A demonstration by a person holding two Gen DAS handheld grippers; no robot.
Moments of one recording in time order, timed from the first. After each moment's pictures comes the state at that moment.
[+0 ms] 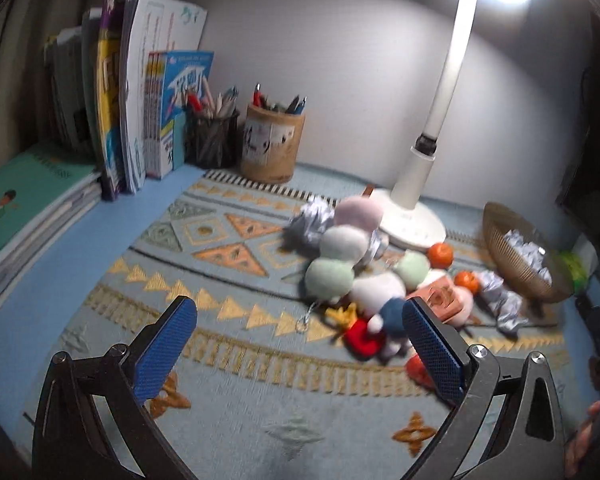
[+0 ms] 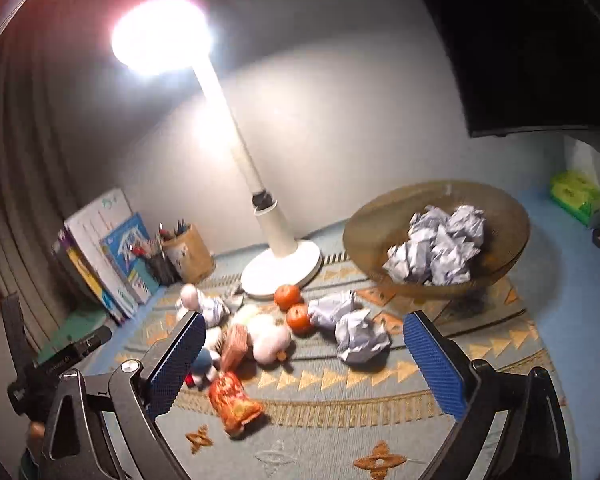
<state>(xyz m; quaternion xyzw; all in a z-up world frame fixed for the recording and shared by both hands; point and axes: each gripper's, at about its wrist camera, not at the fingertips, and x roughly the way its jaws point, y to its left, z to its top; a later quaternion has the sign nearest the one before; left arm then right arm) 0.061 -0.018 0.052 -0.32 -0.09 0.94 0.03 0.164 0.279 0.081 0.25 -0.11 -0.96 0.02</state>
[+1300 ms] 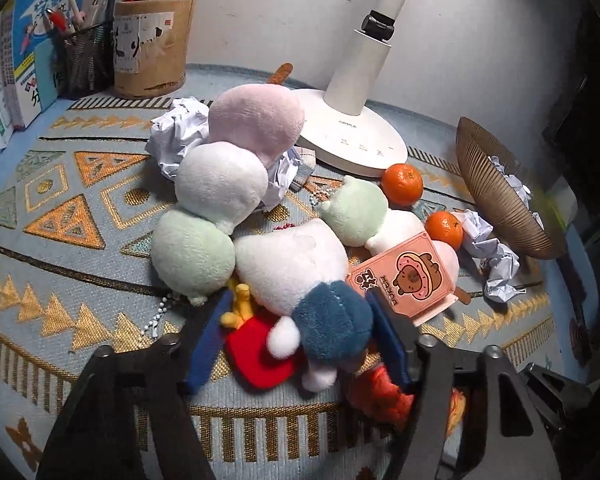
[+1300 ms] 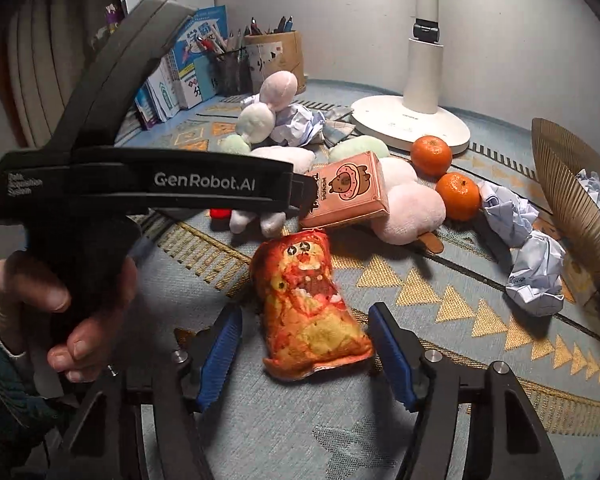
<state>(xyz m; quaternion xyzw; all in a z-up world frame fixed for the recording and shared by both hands) -0.024 0.063 0.005 -0.45 -0.08 0.87 0.16 0.090 0.171 -0.003 0.44 0.05 -0.89 0.15</state>
